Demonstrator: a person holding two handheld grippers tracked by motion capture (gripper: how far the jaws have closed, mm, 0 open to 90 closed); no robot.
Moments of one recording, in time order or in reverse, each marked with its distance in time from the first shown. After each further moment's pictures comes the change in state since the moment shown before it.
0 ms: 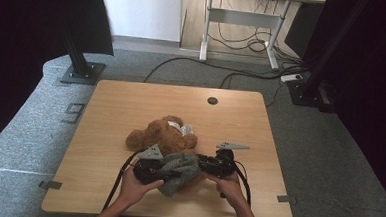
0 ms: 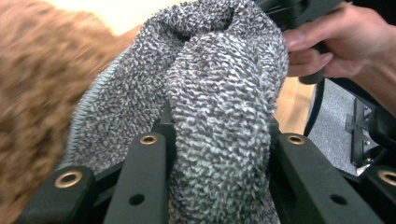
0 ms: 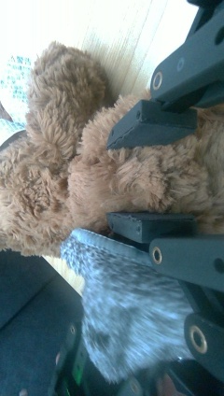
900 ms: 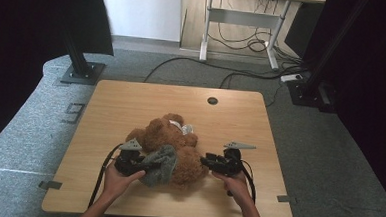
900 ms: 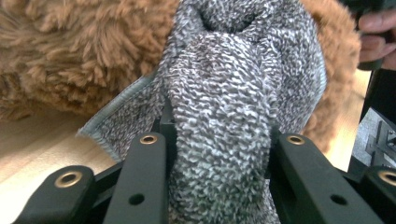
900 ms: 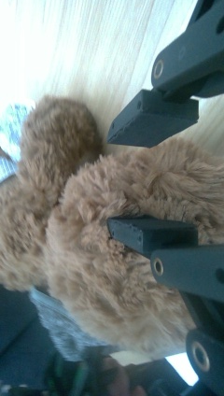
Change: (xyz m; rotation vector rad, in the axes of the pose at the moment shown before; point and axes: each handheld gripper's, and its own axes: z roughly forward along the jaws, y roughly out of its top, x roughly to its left) left arm 0.051 -0.025 -0.026 0.003 0.101 -0.126; right arm -0.027 -0.005 -0.008 0.007 -0.068 0.004
